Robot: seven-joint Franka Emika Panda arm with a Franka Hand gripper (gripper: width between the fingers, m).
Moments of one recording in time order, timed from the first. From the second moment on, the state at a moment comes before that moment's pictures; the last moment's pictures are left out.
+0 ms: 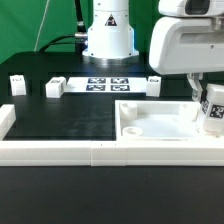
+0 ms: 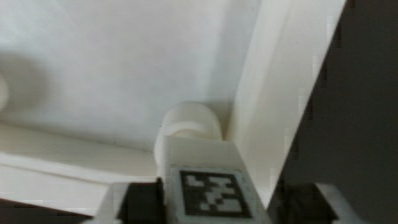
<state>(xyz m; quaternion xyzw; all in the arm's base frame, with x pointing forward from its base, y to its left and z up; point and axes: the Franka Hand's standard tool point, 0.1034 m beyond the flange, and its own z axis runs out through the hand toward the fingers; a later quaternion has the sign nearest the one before) 0.621 0.129 0.078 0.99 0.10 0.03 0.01</state>
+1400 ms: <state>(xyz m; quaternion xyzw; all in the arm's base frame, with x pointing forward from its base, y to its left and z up) 0.624 0.128 0.074 0.92 -0.38 0.09 -0.07</state>
